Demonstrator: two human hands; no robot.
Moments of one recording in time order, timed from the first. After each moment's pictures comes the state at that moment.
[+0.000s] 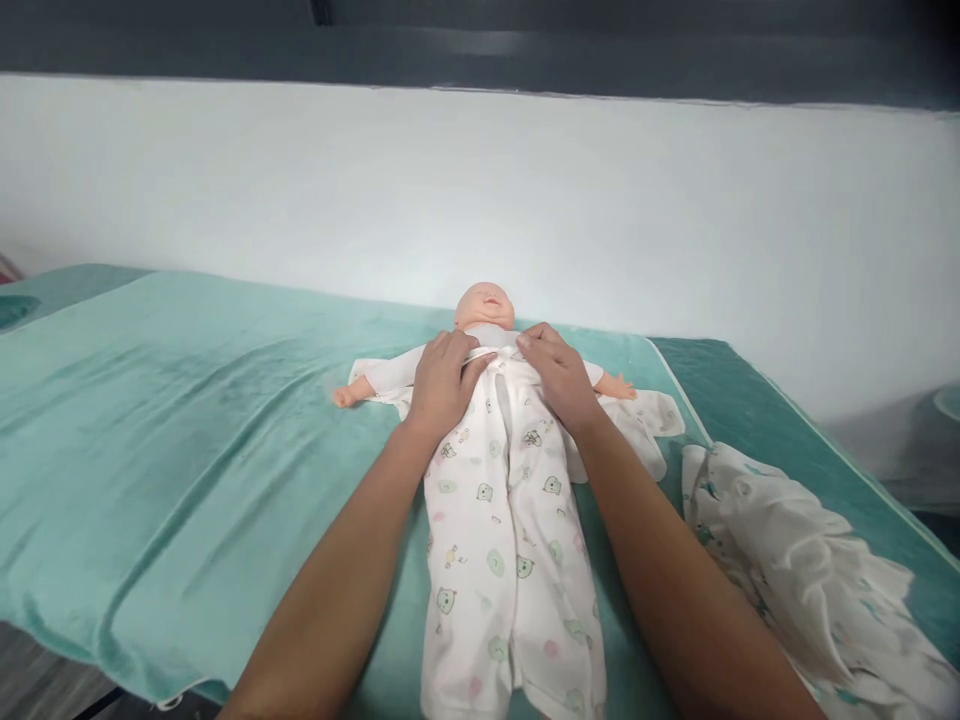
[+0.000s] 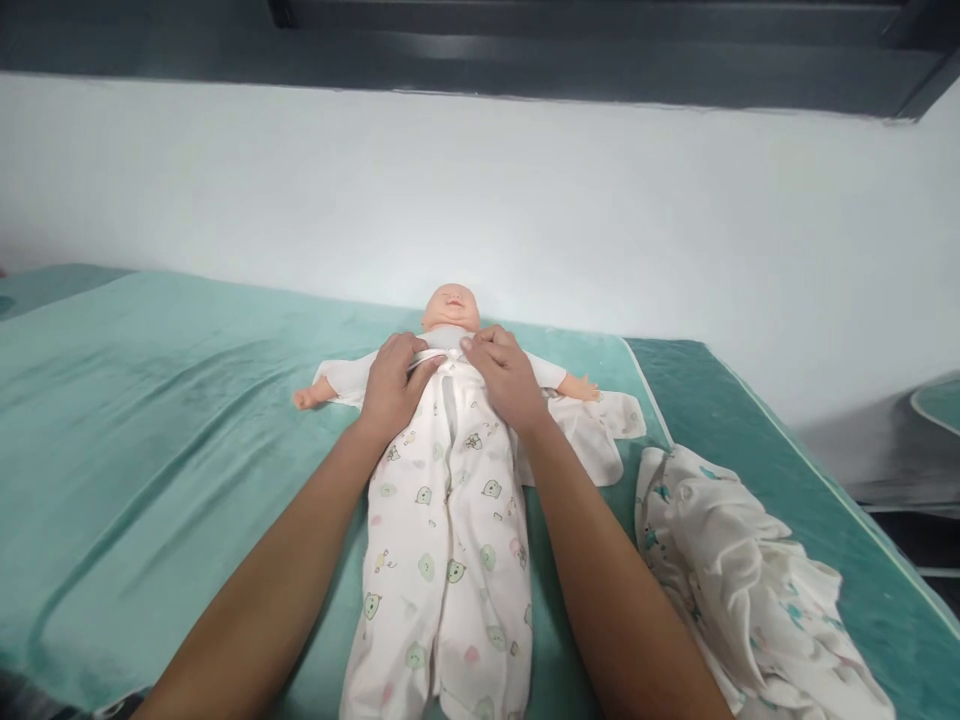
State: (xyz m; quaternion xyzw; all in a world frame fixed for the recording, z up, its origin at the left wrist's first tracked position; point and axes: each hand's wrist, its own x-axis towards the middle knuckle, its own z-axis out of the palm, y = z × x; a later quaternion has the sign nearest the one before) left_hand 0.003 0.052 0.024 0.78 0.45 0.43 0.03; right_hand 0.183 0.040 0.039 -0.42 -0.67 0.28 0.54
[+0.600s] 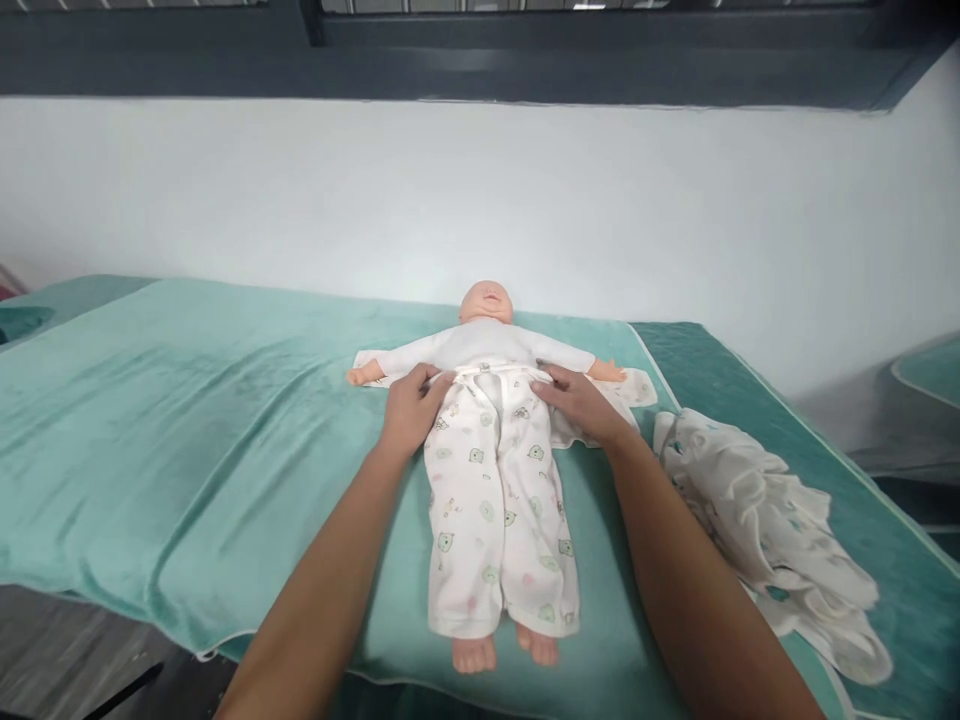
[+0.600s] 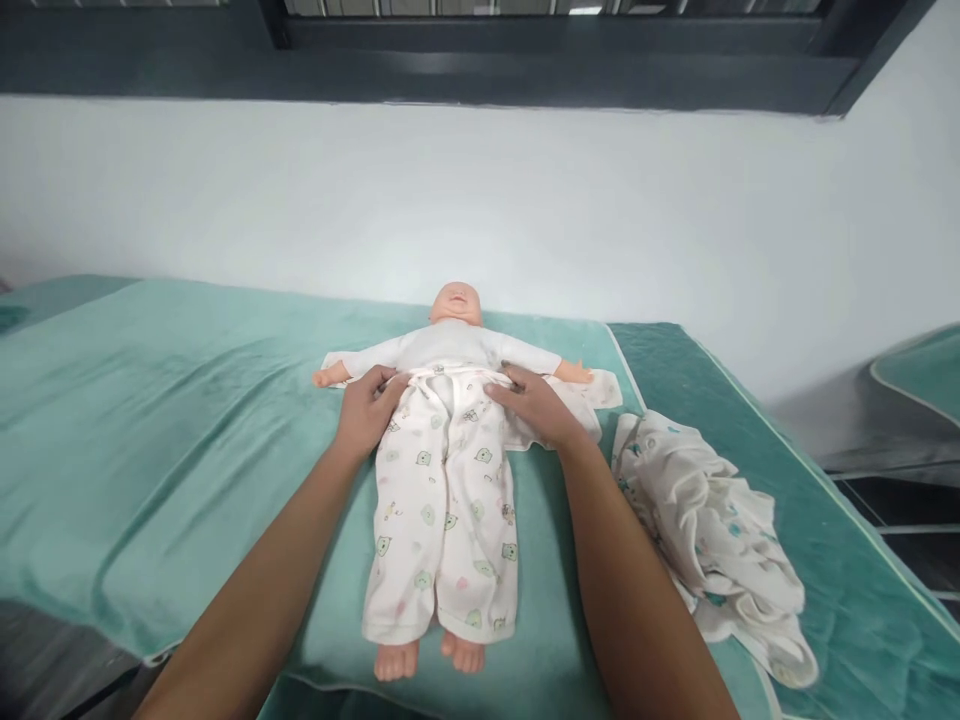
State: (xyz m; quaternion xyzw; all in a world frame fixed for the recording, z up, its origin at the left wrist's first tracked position) left_hand -0.028 -0.001 0.006 0.68 0.54 0.46 0.22; right_hand 0.239 -0.007 0.006 -0.52 -0.68 0.34 0.39
